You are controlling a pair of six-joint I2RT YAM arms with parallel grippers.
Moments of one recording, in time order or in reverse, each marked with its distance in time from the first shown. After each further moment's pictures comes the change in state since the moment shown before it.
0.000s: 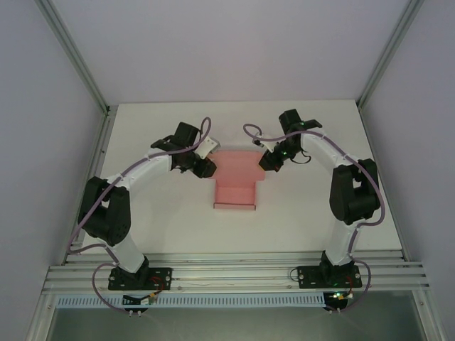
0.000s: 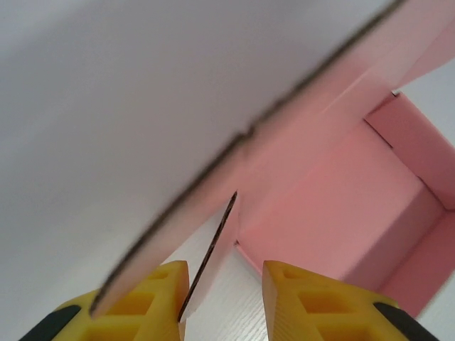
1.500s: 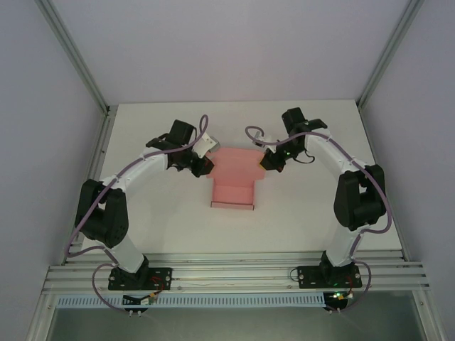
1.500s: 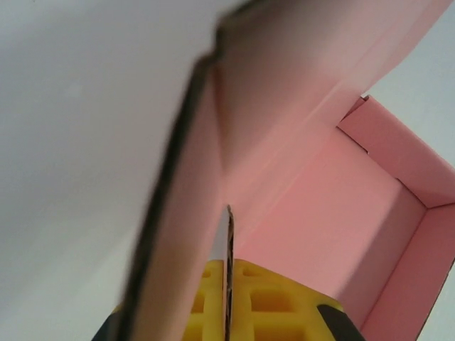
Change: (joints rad) left arm 0.021 -0.027 0.000 -0.008 0.126 0.068; right arm 0.002 -0.069 -0.012 -0.010 -0.018 -0.080
